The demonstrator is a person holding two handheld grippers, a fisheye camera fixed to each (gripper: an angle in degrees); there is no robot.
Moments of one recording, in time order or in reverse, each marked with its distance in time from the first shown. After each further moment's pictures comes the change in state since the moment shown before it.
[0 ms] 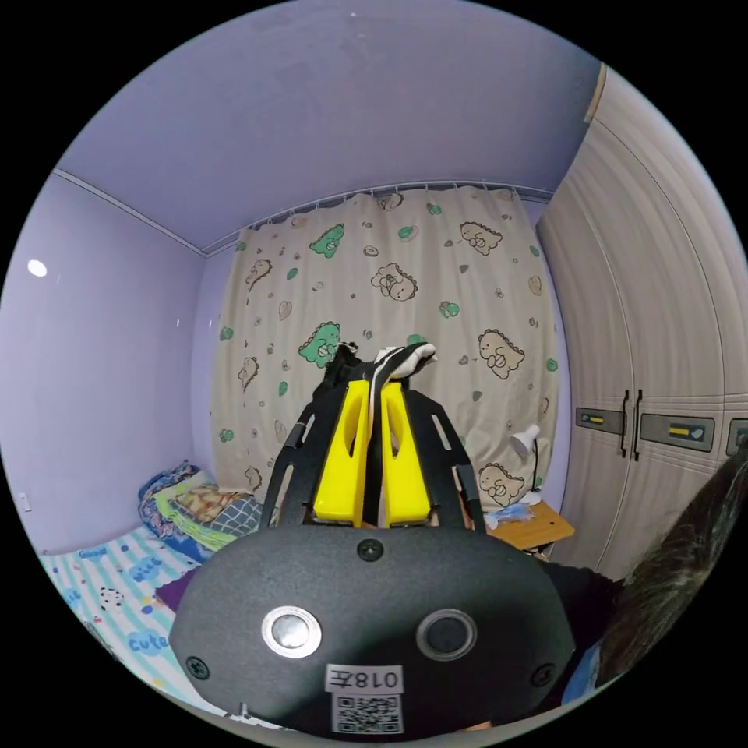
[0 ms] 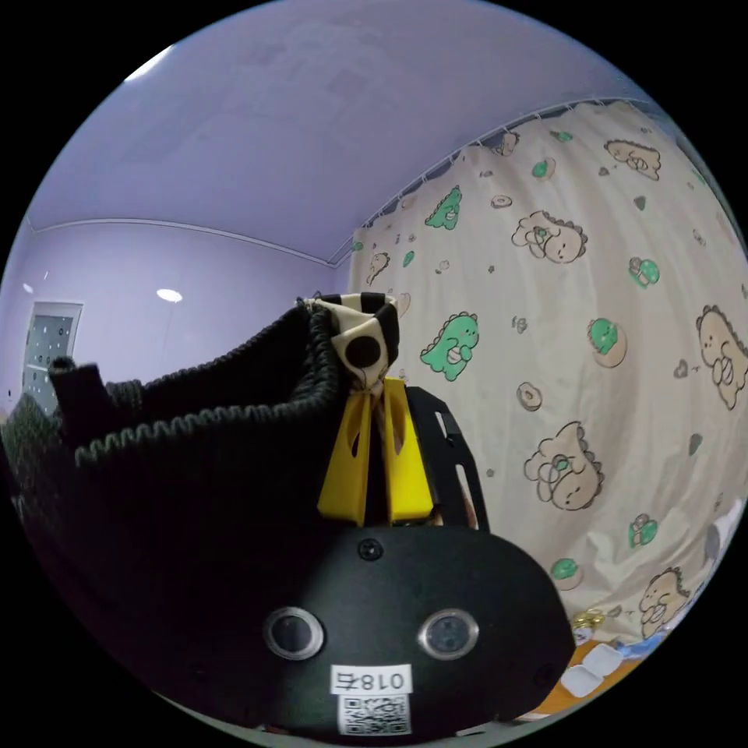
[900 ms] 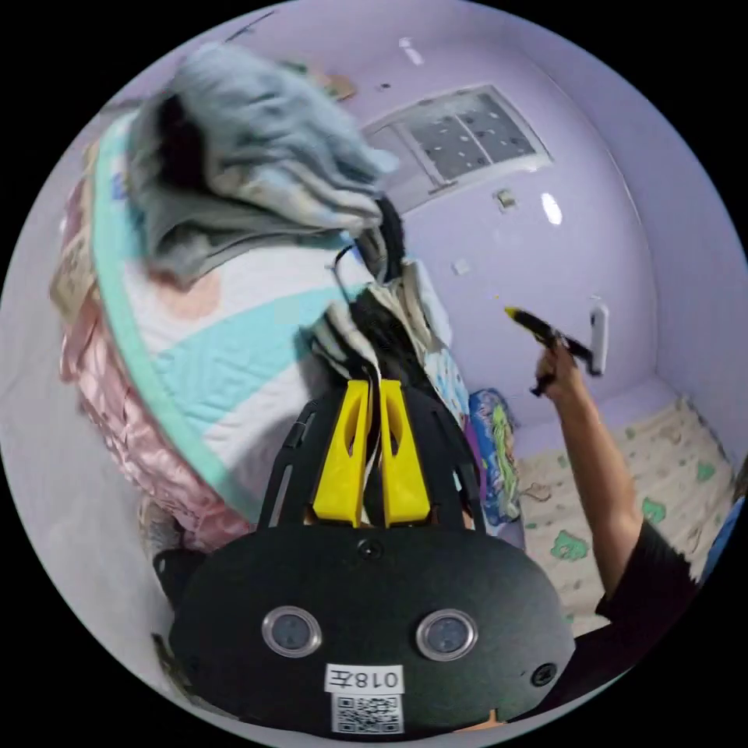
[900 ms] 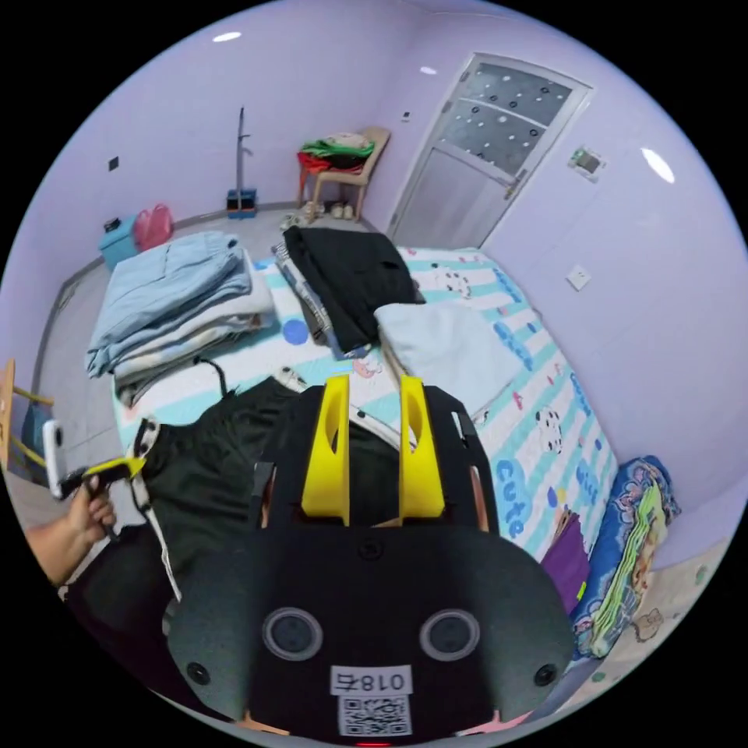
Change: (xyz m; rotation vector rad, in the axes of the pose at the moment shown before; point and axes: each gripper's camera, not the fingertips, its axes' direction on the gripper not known) left arm -0.211 0.793 -0.628 0.226 -1.139 -1.289; right arm -0.836 0.392 0.052 -0.632 -1.307 -0.914
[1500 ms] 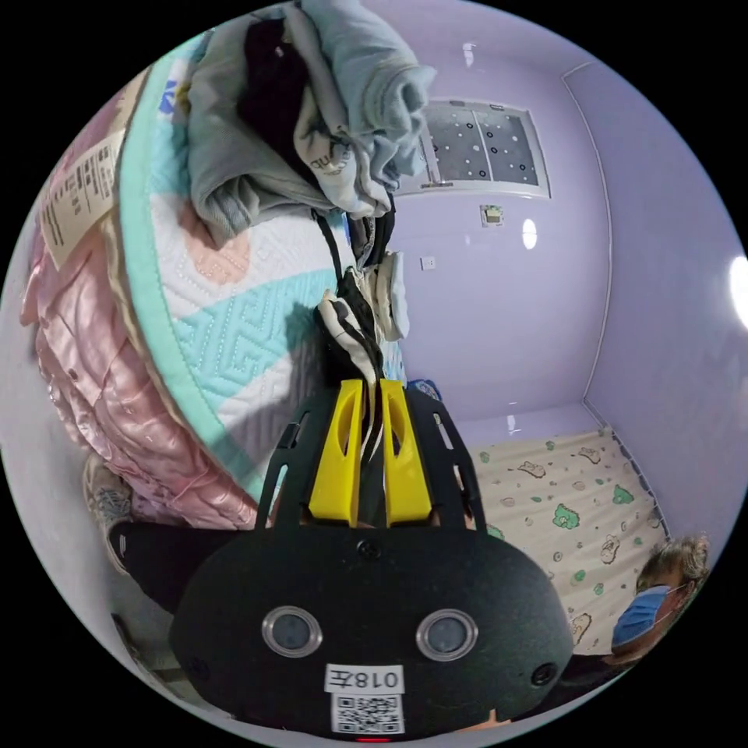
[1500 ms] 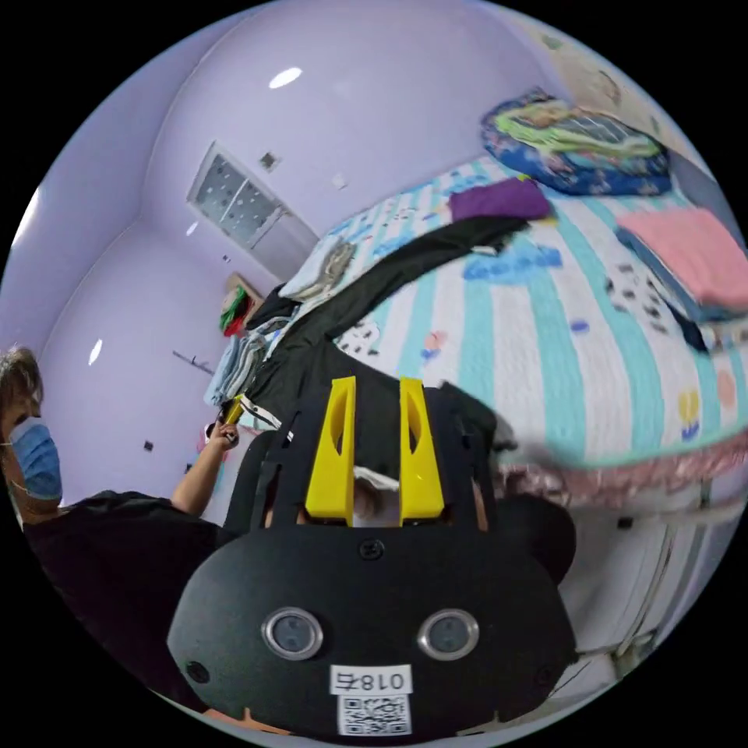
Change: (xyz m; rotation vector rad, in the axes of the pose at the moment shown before) left arm -0.019 0.037 -0.002 -0.128 0.235 -0.114; right arm 0.104 0.650 -0.172 0.191 -0.301 1.092
